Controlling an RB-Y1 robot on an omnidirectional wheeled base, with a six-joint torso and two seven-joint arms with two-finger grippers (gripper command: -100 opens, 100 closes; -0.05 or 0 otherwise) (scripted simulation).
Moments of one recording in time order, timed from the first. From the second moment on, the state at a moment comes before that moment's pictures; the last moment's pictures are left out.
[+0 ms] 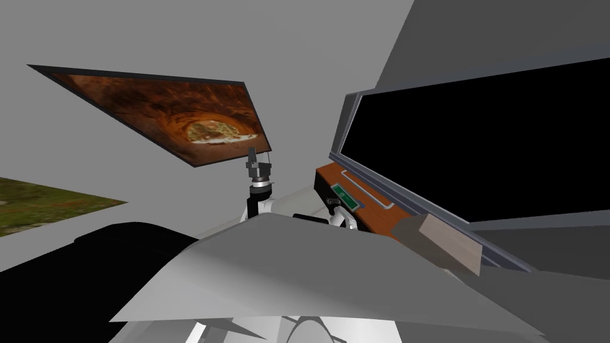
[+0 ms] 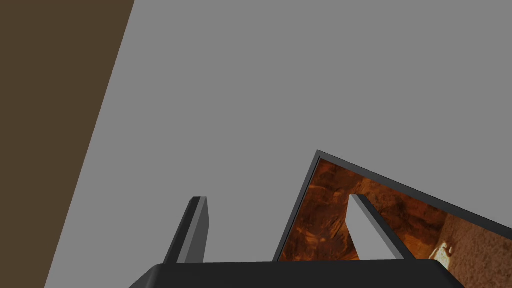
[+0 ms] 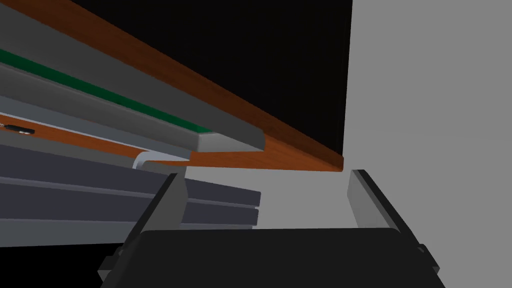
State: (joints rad) left arm 0.46 0.02 -0.01 -2.26 0.07 -0.61 -0.01; right arm -0.02 -0.25 0.56 -1.22 0.68 0.58 0.49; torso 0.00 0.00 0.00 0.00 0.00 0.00
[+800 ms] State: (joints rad) left arm 0.46 0.02 -0.01 -2.26 0.07 -0.61 -0.01; right arm -0.05 -0.23 0.60 -1.02 0.76 0.74 0.55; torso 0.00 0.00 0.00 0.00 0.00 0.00
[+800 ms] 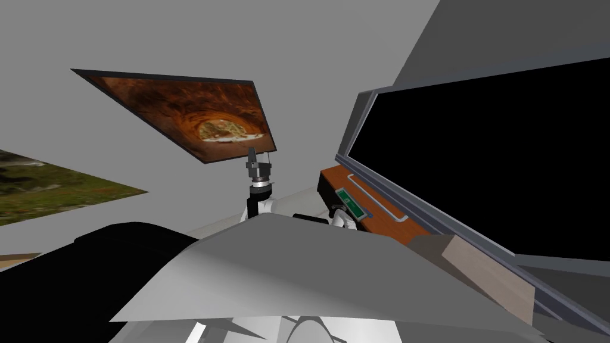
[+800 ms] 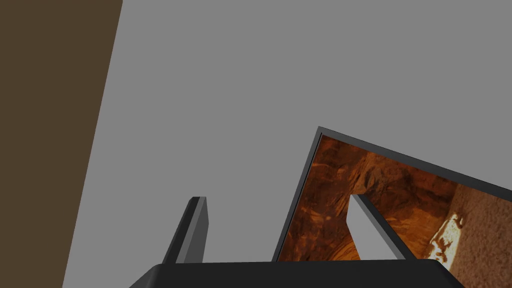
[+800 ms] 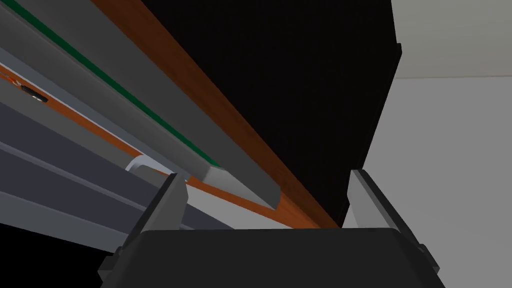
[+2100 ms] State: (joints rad) left arm 0.46 0.02 -0.01 -2.26 0.07 -0.61 -0.01; right arm -0.07 -0.19 0.63 -0.69 0.86 1.00 0.66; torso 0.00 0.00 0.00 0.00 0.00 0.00
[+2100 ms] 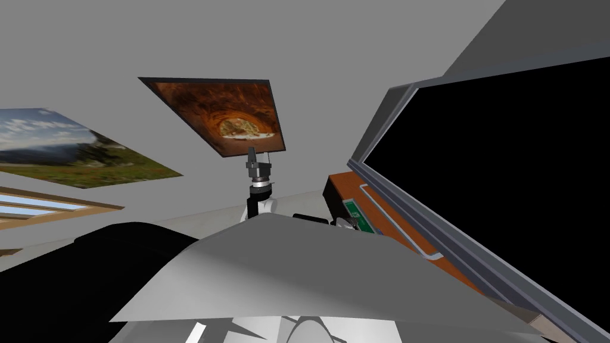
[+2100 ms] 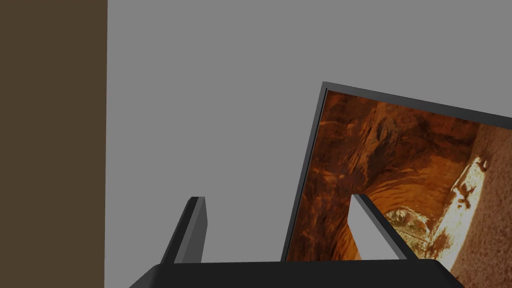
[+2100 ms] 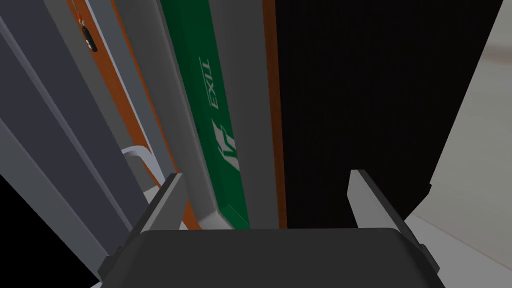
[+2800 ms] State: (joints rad) left arm 0.46 0.02 -0.01 -2.26 0.07 -0.61 -0.01; right arm -0.06 -0.19 0.64 -0.59 0.89 0.97 0.58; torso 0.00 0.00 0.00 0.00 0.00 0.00
